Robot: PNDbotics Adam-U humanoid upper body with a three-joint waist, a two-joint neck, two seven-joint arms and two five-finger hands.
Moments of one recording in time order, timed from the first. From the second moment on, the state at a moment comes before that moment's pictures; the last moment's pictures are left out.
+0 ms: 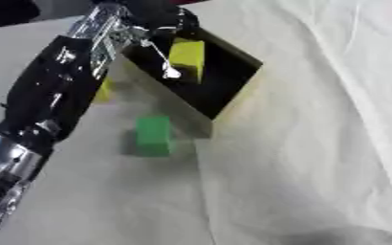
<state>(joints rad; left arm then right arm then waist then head) -1.17 0.44 -0.24 -0.95 -1.13 -0.60 -0.35 -0.69 -0.02 0.01 -1.97 0.13 -0.04 0.35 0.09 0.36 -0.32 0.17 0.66</state>
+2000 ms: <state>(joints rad) -1.01 0.65 -0.21 -1.05 -0.98 -0.46 -0.53 -0.61 -0.01 0.01 -1.97 0.15 -0.04 0.33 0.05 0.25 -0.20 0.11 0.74</state>
